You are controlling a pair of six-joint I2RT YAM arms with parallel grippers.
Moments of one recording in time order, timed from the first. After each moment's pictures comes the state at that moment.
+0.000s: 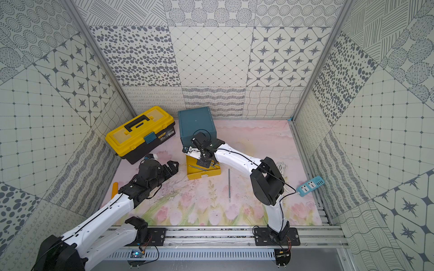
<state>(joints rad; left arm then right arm) -0.32 0.93 0.51 -0.20 -0.07 -0.84 0.85 1.98 1.68 -0.76 0.10 -0.54</state>
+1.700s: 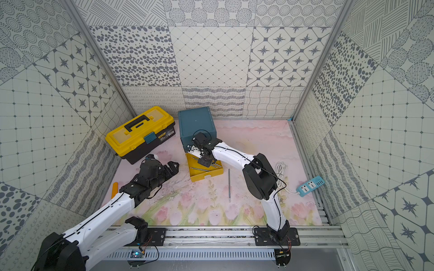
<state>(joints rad) -0.32 0.96 0.51 -0.21 -0.07 -0.84 0.80 2.08 1.72 -0.77 0.13 -0.45</state>
